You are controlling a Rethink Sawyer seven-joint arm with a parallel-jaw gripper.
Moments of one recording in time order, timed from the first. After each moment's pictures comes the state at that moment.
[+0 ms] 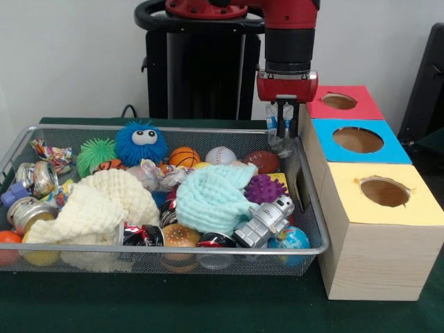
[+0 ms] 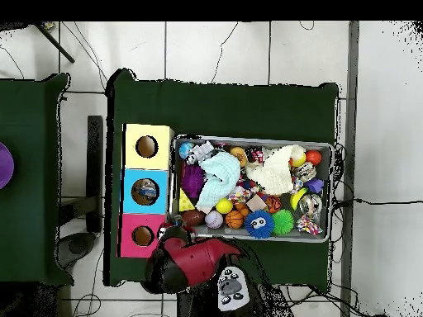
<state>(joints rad) -0.11 -0.68 0.04 2.06 -0.43 -0.04 2.26</state>
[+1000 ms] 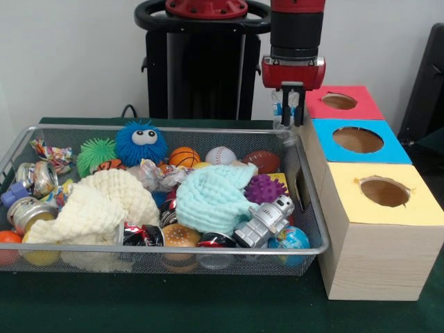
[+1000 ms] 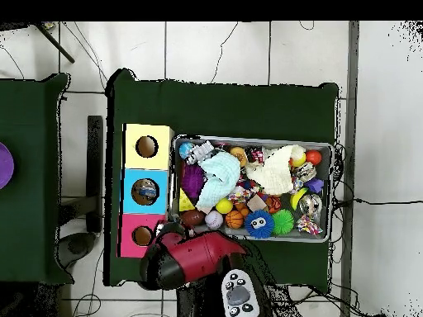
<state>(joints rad) -0.17 -0.79 0.13 2.07 -0.43 0.11 2.26</state>
